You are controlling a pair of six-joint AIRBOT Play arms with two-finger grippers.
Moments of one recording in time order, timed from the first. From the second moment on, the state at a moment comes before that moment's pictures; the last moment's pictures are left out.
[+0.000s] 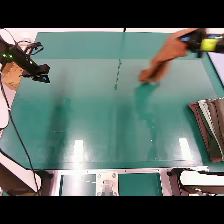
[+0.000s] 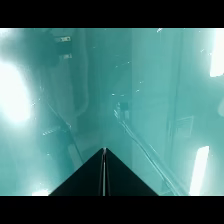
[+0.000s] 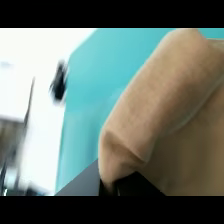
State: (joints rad) left arm 0.14 -1.88 2.03 1.28 -1.70 -1.38; right arm -0.41 -1.43 1.64 -0.50 1.18 1.49
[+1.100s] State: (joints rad) left arm 0.14 -1.88 2.03 1.27 -1.72 -1.39; right arm -1.12 -1.23 1.65 -1.45 1.77 1.78
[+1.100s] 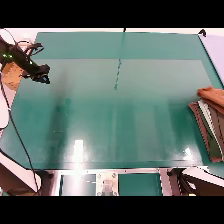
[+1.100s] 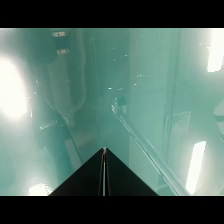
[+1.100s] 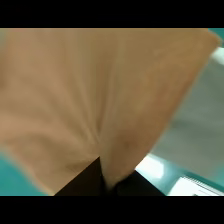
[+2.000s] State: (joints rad) left arm 0.14 -1.88 2.03 1.21 -1.72 -1.39; right arm -1.09 -1.22 1.36 -1.73 1.73 1.83
